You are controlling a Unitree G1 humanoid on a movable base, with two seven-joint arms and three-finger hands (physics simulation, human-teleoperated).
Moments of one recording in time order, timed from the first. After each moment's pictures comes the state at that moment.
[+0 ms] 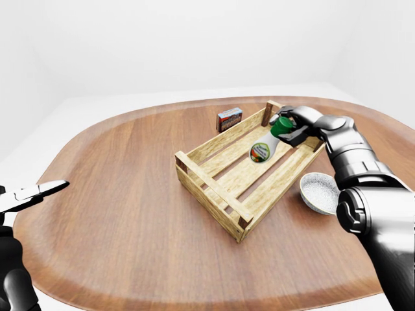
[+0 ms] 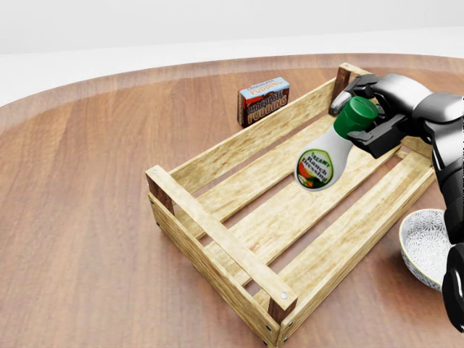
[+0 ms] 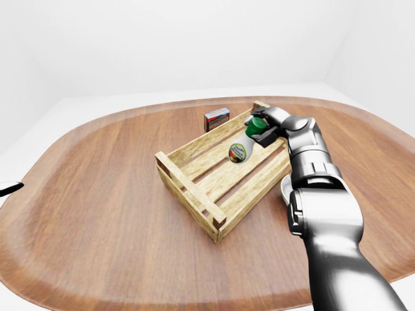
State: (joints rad) left arm -0.08 0.41 0.74 -0.25 -0.37 0.09 -0.06; right arm -1.22 -0.52 -0.09 1.25 -0.48 0.09 0.58
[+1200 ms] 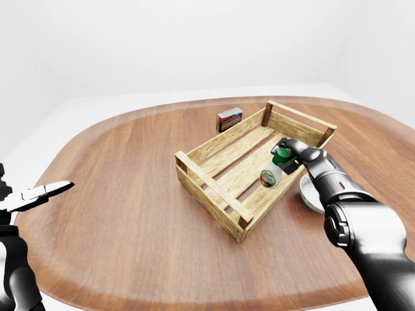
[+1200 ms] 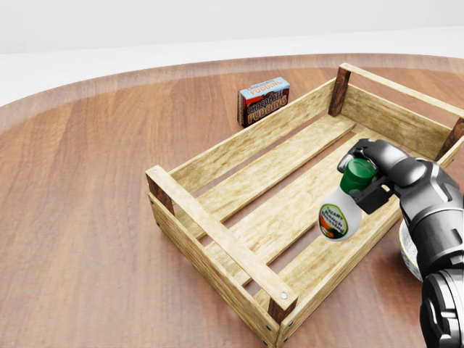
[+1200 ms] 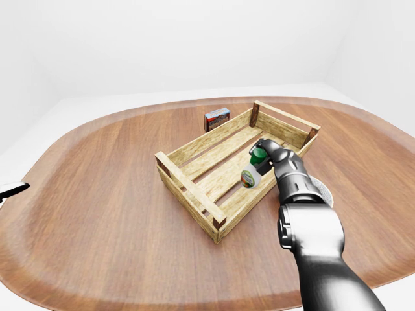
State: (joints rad) left arm -0.08 0.41 0.72 -0.24 -0.35 0.09 -0.06; right arm -1.08 -0.43 -0.10 1.38 -0.68 0.09 0.29
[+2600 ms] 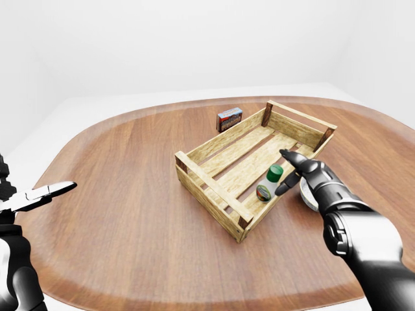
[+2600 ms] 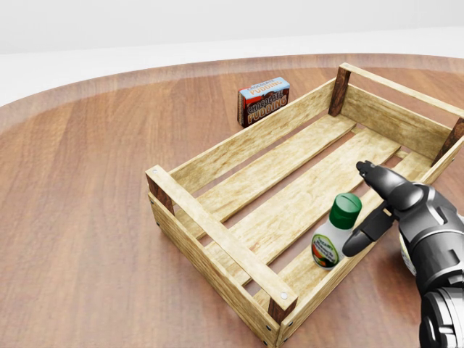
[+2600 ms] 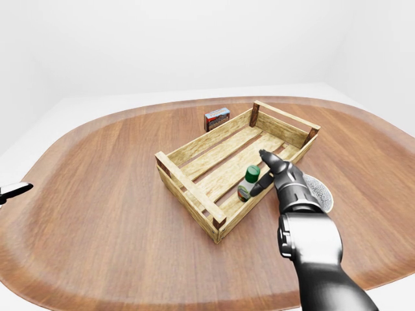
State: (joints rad) left arm -0.08 0.40 0.71 -0.23 -0.35 0.09 -0.07; right arm -0.99 -0.42 -0.12 1.38 -0.73 0.09 0.30
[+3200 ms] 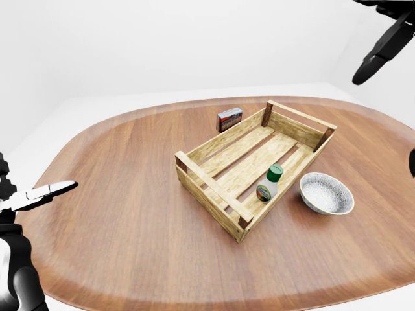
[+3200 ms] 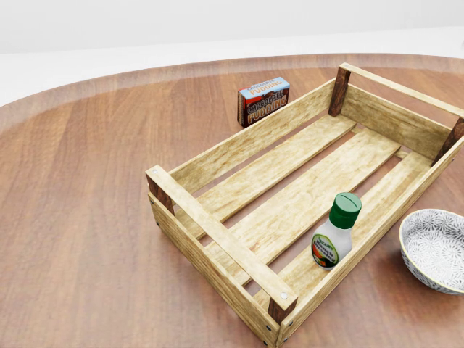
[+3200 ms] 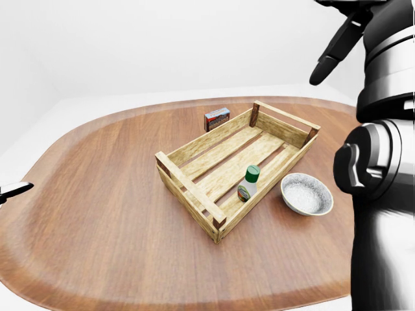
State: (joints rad) left arm -0.08 0.39 0.71 -0.26 -0.35 0.09 -0.07; right arm -1.77 -0.70 -0.02 1.30 -1.09 0.09 0.70
